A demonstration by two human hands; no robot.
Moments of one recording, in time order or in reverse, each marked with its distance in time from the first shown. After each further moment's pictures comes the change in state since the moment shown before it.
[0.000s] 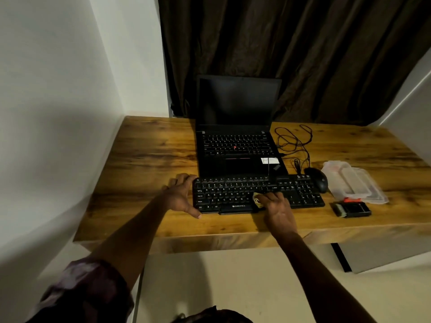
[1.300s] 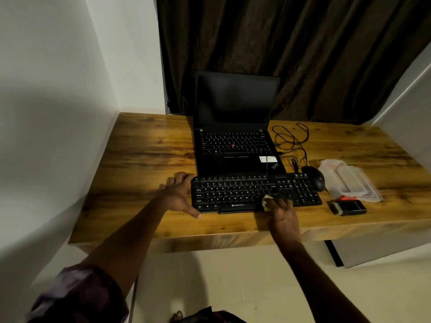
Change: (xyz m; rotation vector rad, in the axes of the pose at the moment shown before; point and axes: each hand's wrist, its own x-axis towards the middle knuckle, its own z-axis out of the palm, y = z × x) left_hand 0.001 -0.004 0.003 0.000 0.036 0.024; right_hand -0.022 0.010 0.027 0.108 0.166 0.126
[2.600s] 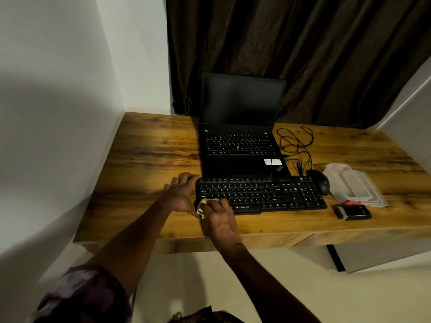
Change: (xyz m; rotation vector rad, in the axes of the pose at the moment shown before) left_hand 0.003 -0.003 0.005 0.020 0.049 0.005; right_hand -0.004 -0.166 0.020 0.098 -0.093 -0.323
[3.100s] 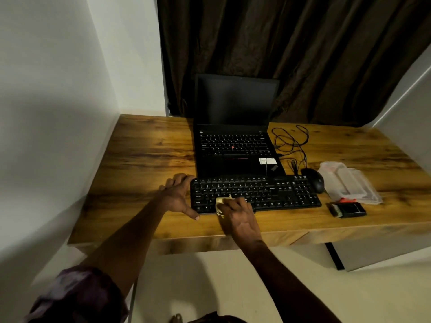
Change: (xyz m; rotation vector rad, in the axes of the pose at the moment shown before) left_hand -0.001 0.001 -0.006 -0.024 -0.057 -0.009; right_hand -0.014 0.061 -0.028 -0.123 -0.128 0.010
